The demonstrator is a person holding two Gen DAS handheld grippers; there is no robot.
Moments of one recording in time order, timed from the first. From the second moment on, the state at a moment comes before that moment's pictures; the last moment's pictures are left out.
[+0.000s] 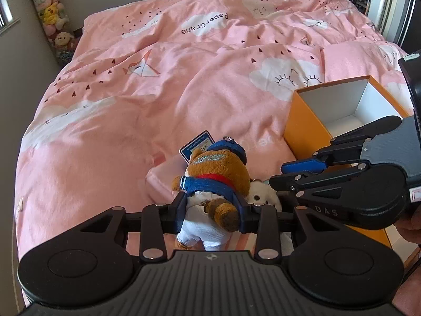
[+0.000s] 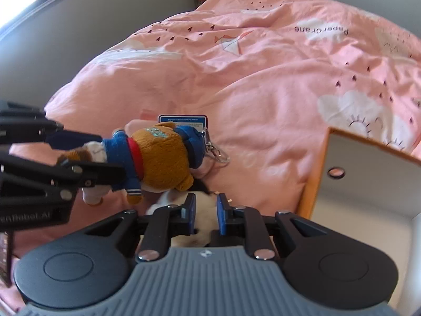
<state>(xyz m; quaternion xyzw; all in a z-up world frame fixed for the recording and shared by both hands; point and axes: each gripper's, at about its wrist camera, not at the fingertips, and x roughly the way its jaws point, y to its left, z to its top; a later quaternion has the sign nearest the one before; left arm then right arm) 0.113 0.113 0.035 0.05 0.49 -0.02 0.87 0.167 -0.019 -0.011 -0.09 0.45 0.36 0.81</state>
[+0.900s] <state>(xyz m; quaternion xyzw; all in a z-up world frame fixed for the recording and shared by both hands) 0.123 0.152 0.001 -0.04 0.52 -0.08 0.85 0.155 -0.015 -0.044 0.02 0.54 0.31 0.78</state>
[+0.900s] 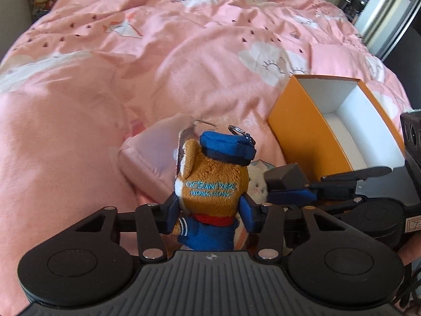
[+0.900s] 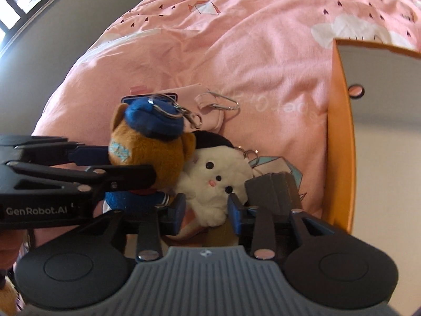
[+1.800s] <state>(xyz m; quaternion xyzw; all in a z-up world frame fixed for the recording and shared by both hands) 0.119 0.166 0.028 -0.03 0.53 -0.07 0.85 0.162 0.010 -0.060 -0.01 0.53 0.27 0.80</state>
